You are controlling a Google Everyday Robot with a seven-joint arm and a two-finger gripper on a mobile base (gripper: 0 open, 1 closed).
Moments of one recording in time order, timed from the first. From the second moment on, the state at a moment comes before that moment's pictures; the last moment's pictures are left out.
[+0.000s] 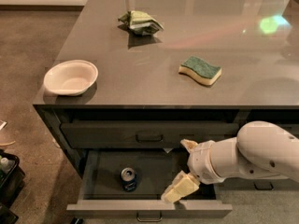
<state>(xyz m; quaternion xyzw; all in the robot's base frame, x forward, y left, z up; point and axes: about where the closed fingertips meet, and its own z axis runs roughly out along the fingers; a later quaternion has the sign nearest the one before) 0.390 -0.076 0.687 -0.51 0.78 0.22 0.28</state>
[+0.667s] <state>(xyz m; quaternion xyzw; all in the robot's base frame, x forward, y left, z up) 0.362 -0.044 0.619 -0.48 0.79 0.27 0.27</state>
